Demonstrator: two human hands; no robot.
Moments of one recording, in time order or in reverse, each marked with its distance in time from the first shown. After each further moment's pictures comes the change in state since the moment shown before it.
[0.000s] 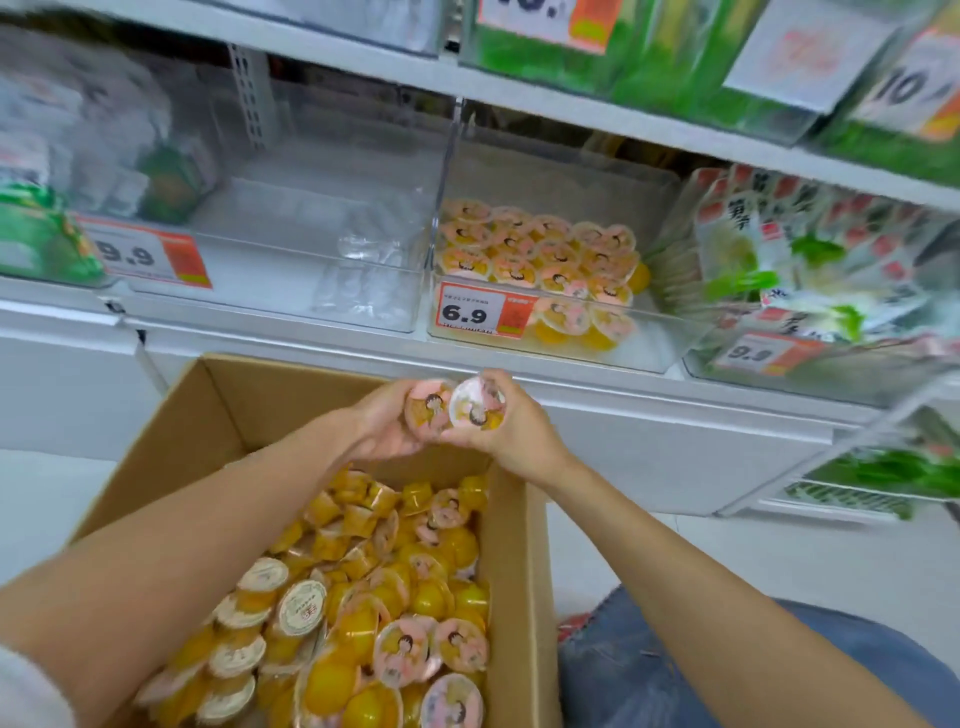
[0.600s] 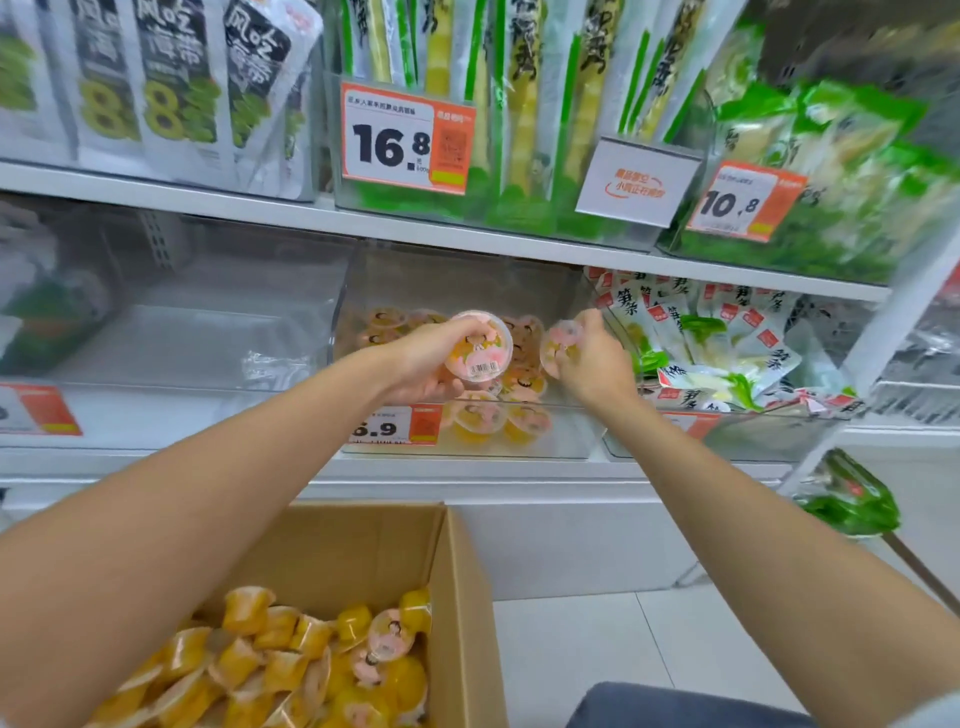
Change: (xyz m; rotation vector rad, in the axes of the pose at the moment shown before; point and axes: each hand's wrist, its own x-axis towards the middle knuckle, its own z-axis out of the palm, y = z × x) left_hand 0.020 0.147 0.142 0.441 -0.116 0.304; right_hand 0.088 -0.013 -0.206 -0.574 0.548 0.123
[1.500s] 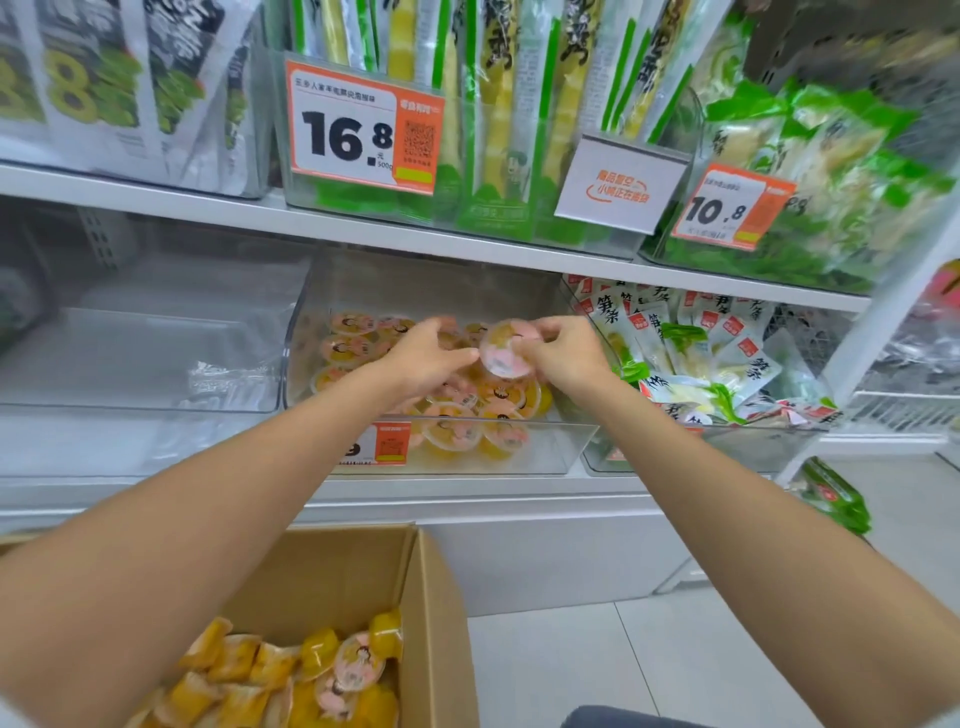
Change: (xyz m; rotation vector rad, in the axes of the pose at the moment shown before) left_hand 0.060 -0.010 0.008 0.359 0.185 0.214; right_hand 0.032 -0.006 0.004 0.438 -0.105 0.037
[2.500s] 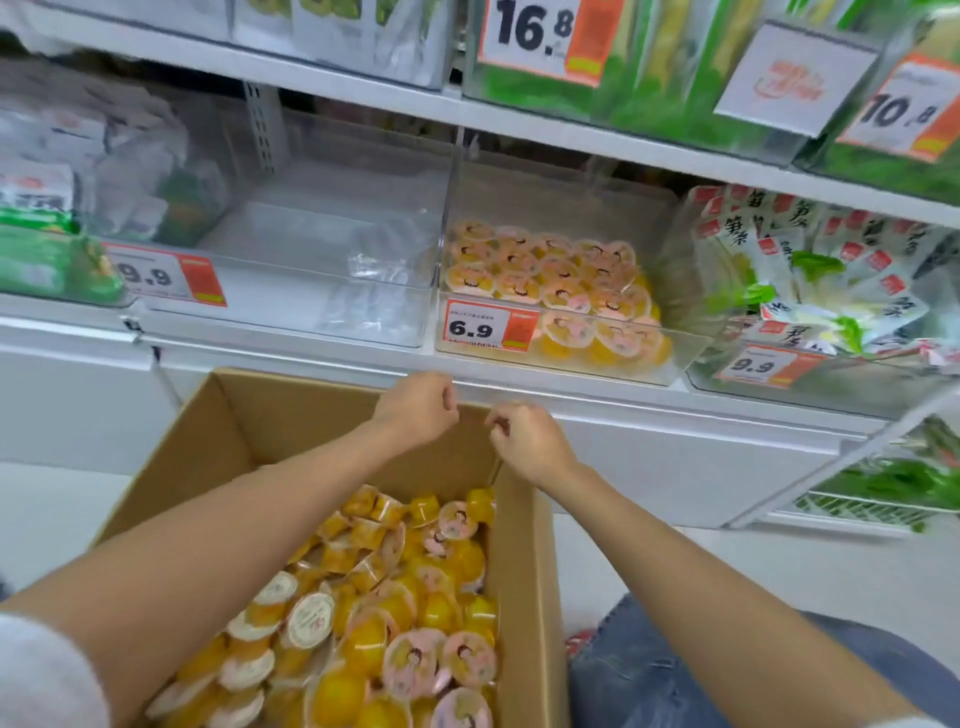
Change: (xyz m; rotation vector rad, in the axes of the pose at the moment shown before) left_hand -0.142 -0.146 -0.035 0.659 0.134 -0.129; right_hand -0.178 0.025 0.151 -0.401 -0.402 -0.272
